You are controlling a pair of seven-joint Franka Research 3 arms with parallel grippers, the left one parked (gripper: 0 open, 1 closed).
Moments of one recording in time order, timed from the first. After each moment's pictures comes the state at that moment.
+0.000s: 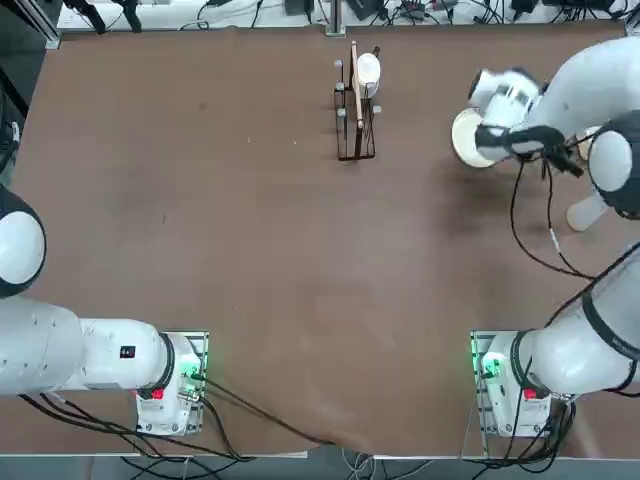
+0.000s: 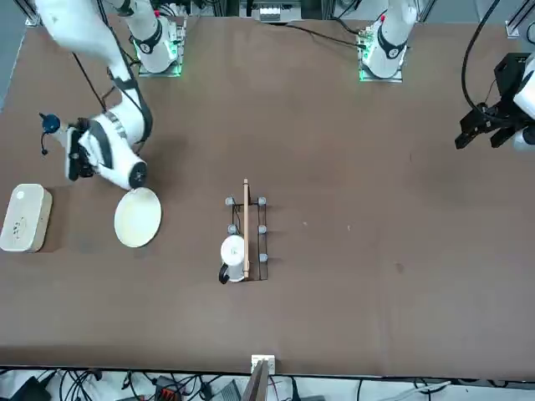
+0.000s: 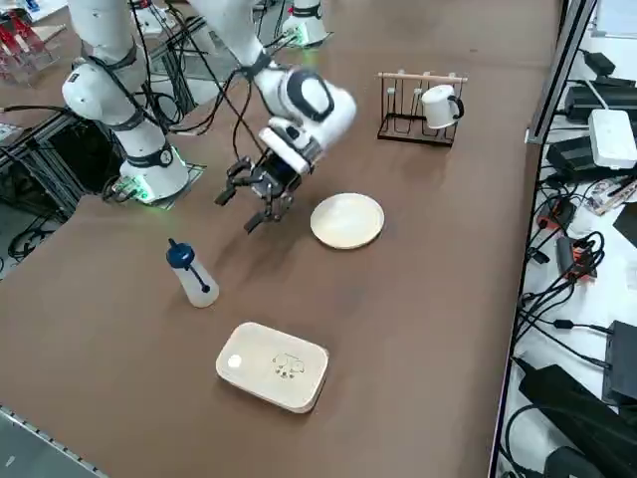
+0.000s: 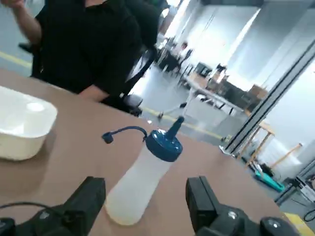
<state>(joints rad) 0.16 0.46 -0.03 -2.14 -1.00 1.51 2.23</state>
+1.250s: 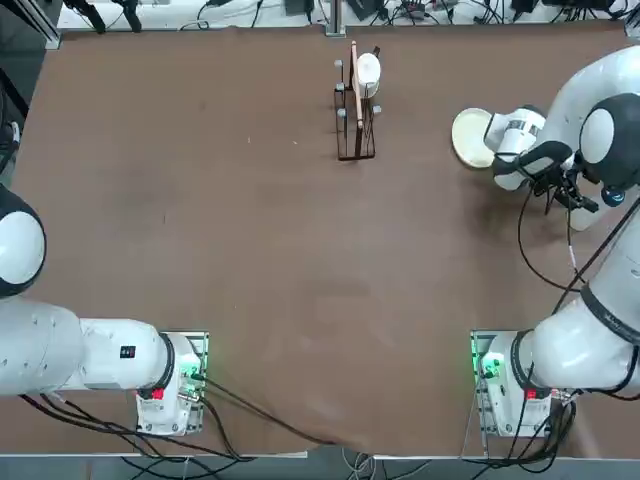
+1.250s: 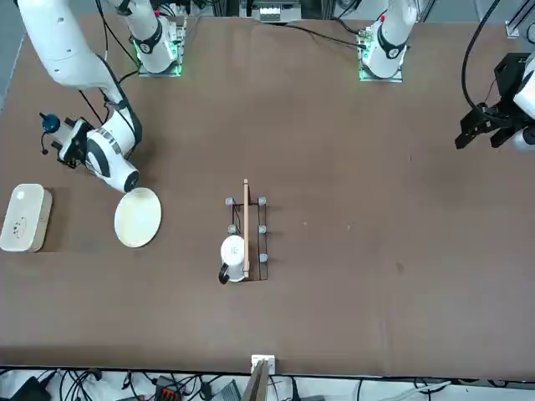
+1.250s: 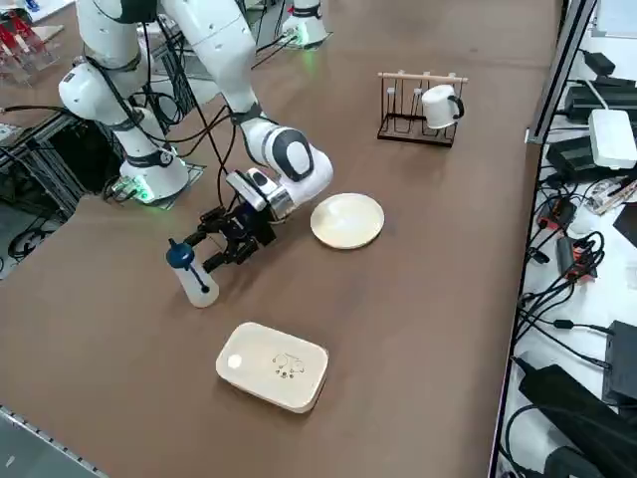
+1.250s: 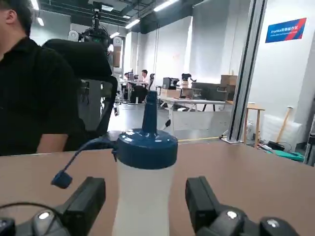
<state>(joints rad) 0.01 0.61 -0.04 -2.15 -1.12 1.50 2.73</state>
